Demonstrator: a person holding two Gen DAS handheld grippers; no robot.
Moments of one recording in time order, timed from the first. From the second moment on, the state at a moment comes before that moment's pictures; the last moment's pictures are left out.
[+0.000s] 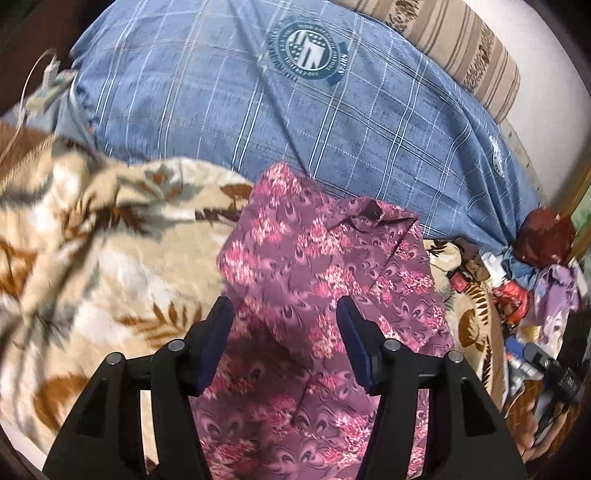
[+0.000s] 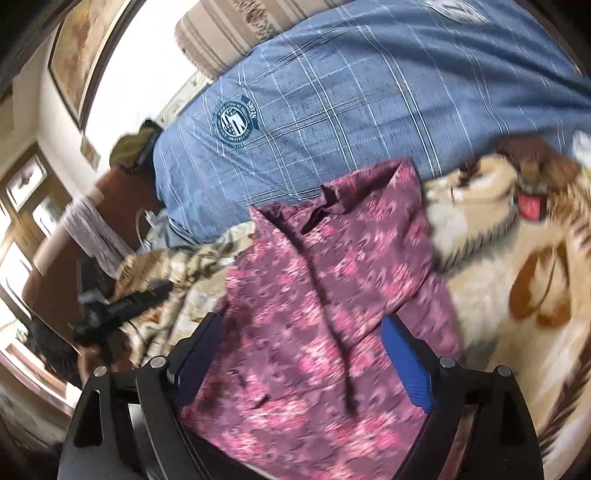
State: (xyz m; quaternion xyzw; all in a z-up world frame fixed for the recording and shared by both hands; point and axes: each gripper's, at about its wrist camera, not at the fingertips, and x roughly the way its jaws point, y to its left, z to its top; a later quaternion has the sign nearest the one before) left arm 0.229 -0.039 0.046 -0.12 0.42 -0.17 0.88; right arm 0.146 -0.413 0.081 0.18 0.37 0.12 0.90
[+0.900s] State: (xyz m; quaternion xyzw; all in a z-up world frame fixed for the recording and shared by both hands) left arm 0.445 -0.188 -0.025 0.30 0.40 -0.22 0.84; right arm 0.425 -0.423 0.014 -0.16 0.41 0.15 0.89
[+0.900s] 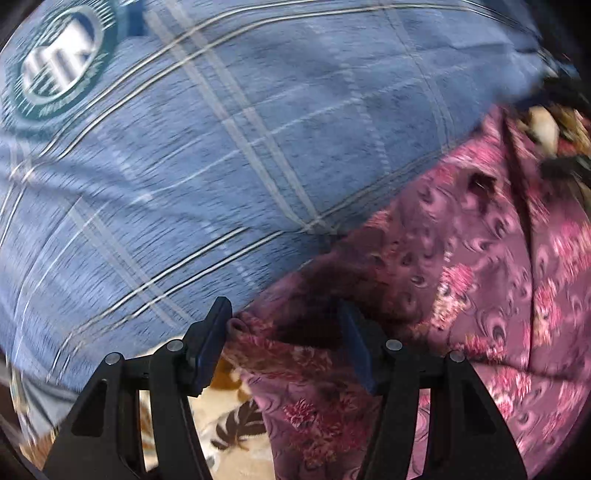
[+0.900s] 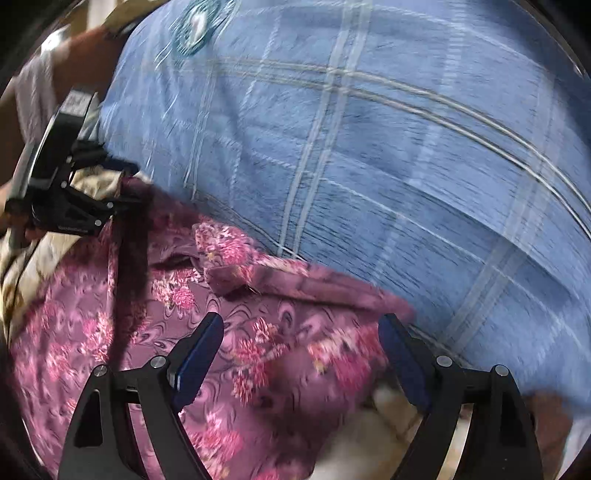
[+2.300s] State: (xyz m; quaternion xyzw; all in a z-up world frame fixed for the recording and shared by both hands) left arm 0.185 -0.024 -0.071 -0.04 0.50 -0.26 0.82; right arm 0.098 -0.377 -0.043 0.15 0.47 0.14 0.86
